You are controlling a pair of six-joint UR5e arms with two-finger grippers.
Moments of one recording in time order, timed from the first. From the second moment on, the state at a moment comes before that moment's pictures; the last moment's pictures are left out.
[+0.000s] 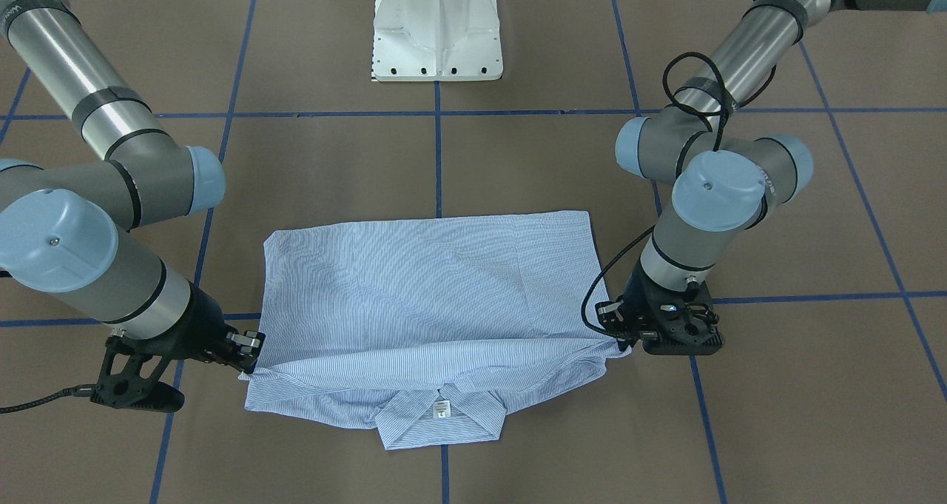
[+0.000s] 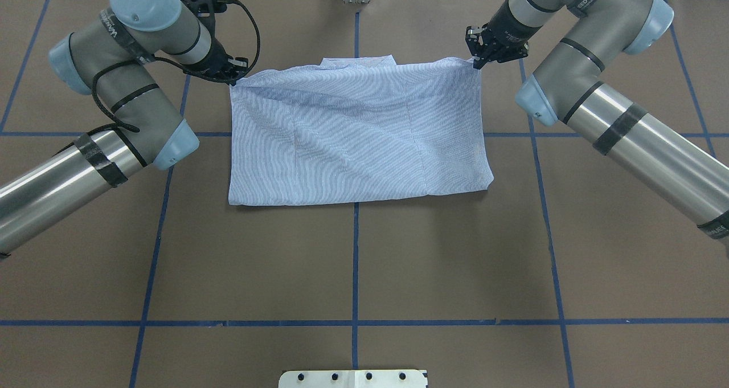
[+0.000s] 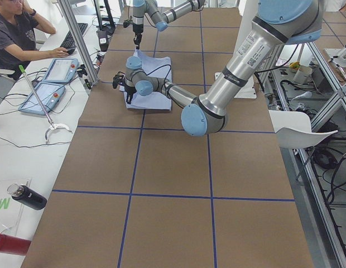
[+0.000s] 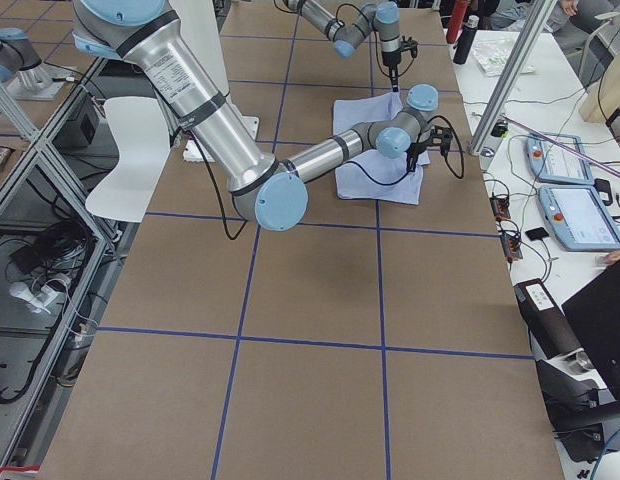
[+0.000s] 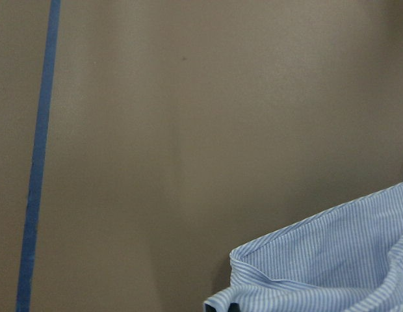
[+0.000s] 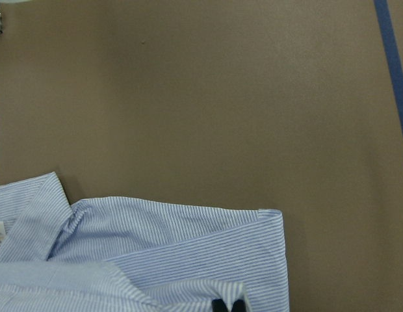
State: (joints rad) left arm -0.87 -2.26 -1.27 -2.02 -1.95 -0.97; right arm 0.98 -0.85 1.21 -1.15 2.20 1.09
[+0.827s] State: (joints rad) left arm -0.87 -2.26 -1.26 -2.05 -1.94 -0.97; right arm 0.96 -0.87 1.20 -1.14 2.19 1.09
